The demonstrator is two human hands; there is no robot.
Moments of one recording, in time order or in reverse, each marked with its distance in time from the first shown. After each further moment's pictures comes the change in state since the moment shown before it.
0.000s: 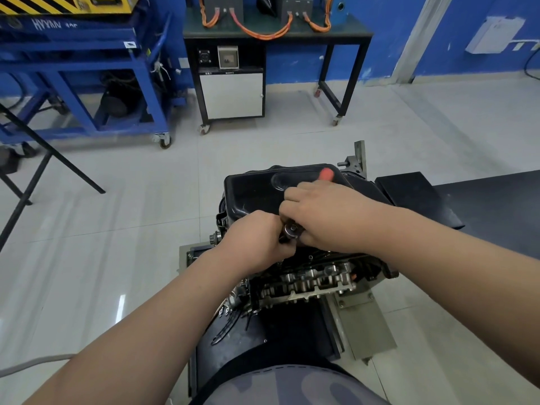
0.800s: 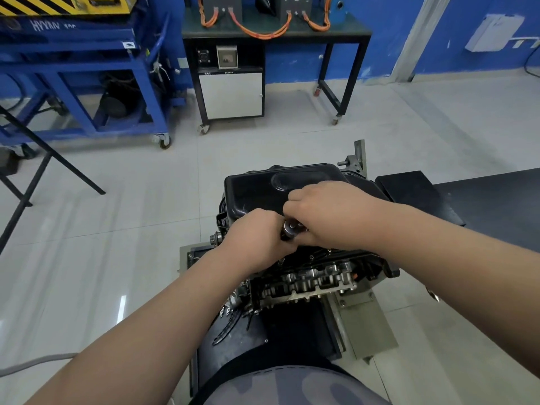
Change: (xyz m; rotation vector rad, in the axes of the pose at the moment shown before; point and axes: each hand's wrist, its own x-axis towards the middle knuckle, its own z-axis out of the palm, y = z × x) left_hand 0.001 0.004 -0.007 -0.054 -0.017 -0.079; right_hand 0.001 0.000 -0.003 0.025 -0.032 0.049
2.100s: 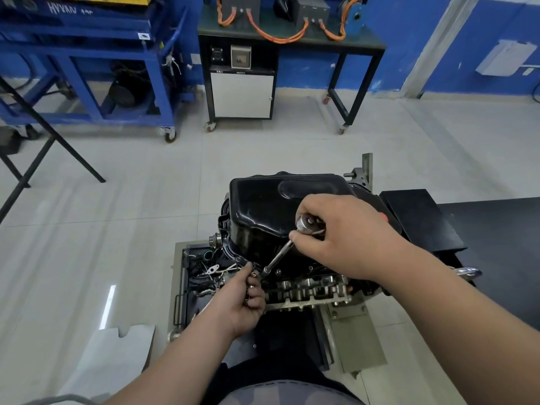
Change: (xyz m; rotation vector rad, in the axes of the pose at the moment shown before) left_hand -0.044 -0.027 0.086 -2.222 -0.074 -1.180; right_hand -0.020 -0.018 -0.015 0.491 0.204 0.315
